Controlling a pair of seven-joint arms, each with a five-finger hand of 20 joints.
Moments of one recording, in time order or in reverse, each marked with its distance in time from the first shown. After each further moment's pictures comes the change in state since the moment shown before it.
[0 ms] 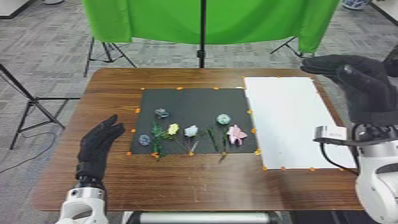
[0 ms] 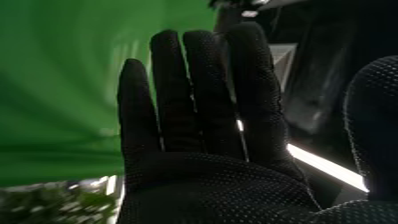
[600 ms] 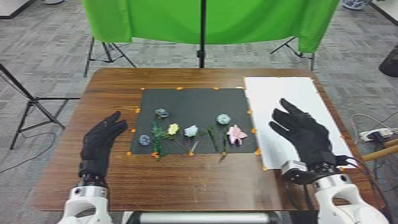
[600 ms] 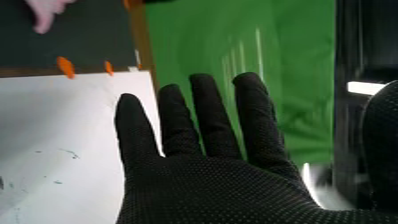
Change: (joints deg) left arm -1.0 -1.1 0.8 0.2 1.8 -1.2 1.4; right arm -4.9 -9.9 -8.2 8.3 9.8 -6.3 11.2
